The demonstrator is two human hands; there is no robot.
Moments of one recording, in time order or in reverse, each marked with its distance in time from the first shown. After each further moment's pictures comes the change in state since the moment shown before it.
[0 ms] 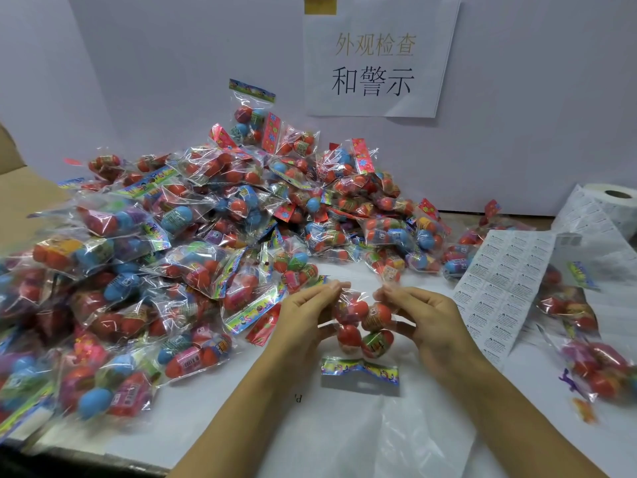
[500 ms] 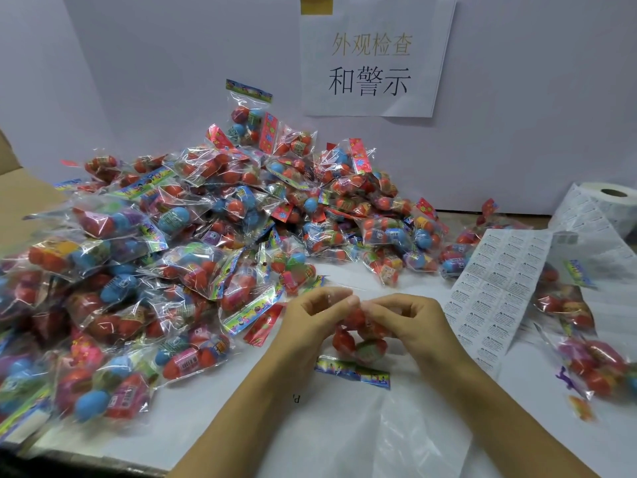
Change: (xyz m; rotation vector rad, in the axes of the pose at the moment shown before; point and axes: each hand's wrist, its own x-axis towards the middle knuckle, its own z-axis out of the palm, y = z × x) left_hand 0.004 -0.009 -0.004 0.107 -0.093 0.076; right_hand -0.006 0.005 0.003 -0.305 -0.101 -0.092
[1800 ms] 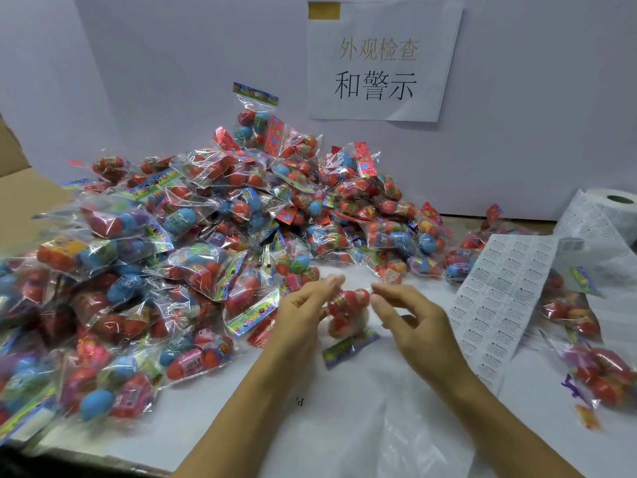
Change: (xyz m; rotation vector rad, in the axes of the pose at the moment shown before) left_hand 0.002 0.010 0.000 -0.170 0.120 0.072; right_hand 0.001 0.011 0.004 -0.221 0.147 -0.288
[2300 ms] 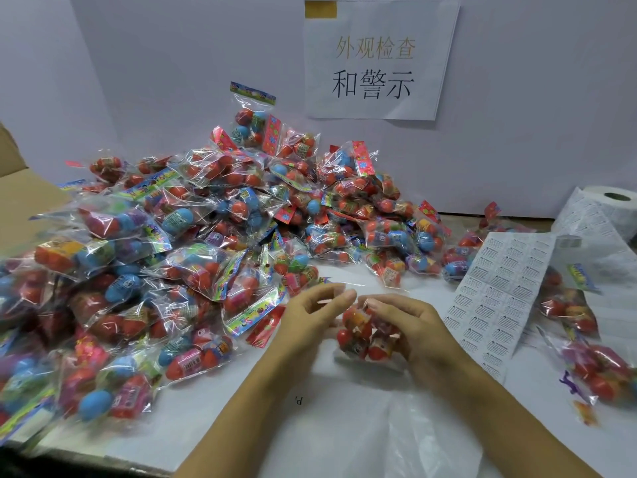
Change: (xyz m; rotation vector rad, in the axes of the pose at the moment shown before) left_hand 0.006 -0.015 -0.012 0.242 -0.112 -0.014; right_hand 0.005 0.001 -0.002 0.433 -0.191 0.395
